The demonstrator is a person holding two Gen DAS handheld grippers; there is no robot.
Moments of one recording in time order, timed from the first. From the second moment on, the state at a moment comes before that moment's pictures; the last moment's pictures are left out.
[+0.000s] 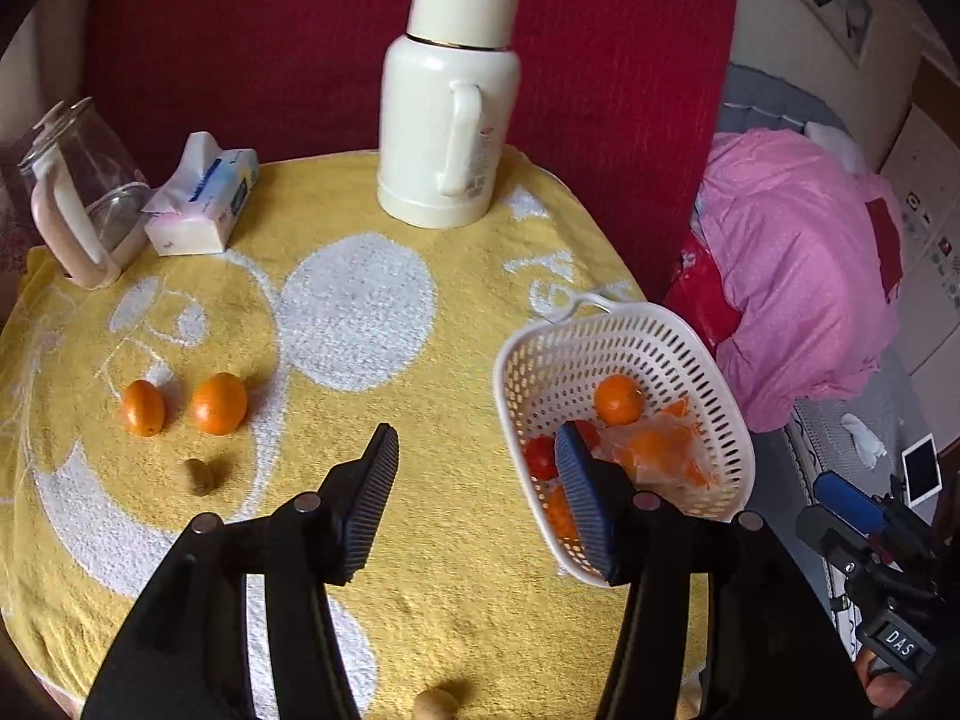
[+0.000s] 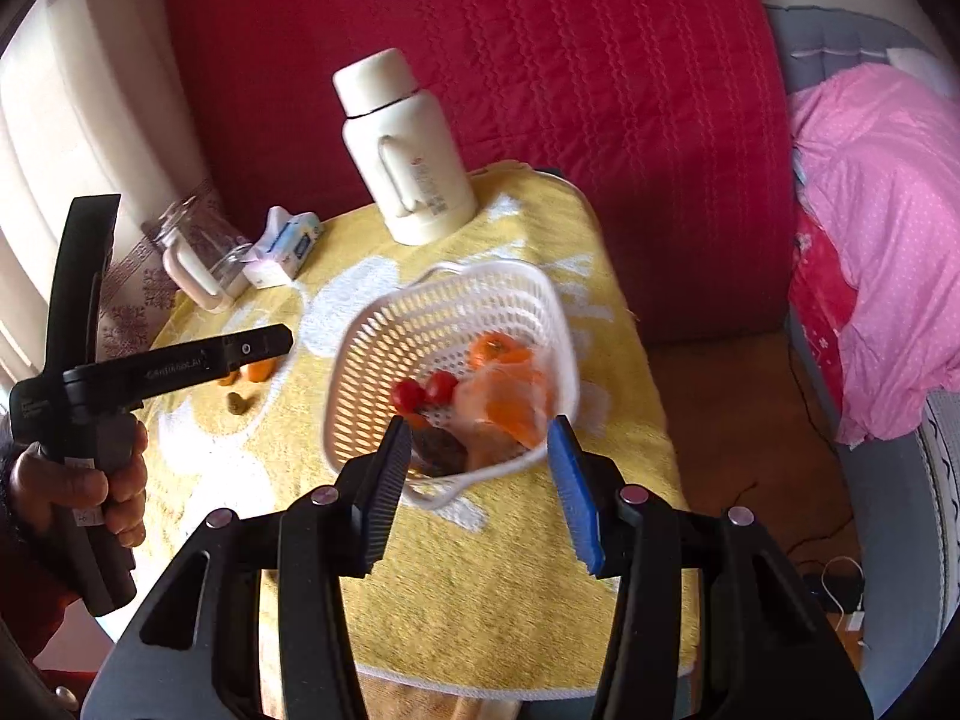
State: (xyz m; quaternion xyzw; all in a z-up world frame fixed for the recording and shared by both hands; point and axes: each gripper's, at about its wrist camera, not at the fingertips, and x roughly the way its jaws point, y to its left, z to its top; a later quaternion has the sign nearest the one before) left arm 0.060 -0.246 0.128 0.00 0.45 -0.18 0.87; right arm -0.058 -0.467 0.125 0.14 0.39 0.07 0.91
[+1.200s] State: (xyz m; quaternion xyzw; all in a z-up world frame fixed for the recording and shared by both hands) left arm 0.047 -0.058 0.139 -0.06 0.45 -0.06 0.89; right arm -0.042 -0.272 0.026 0.02 0.54 0.24 0.81
